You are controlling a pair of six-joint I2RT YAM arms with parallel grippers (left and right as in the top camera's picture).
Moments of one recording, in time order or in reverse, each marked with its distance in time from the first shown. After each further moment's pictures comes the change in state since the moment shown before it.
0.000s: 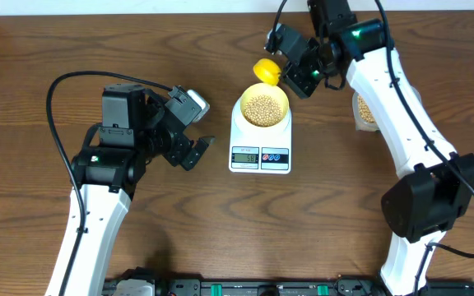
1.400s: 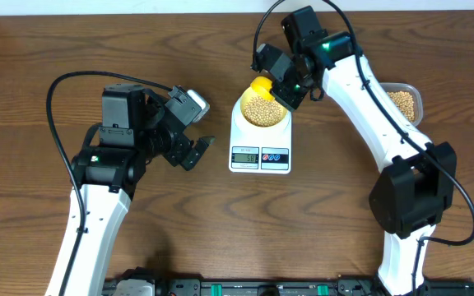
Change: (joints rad) left arm 0.000 0.000 0.000 0.000 0.000 0.000; right arm 0.072 0.055 -0.061 0.034 0.139 0.023
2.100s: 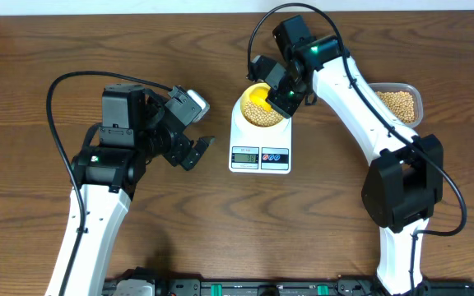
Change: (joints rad) left arm 0.000 0.000 0.000 0.000 0.000 0.000; right arm 0.019 0.053 0.000 -0.034 0.010 0.000
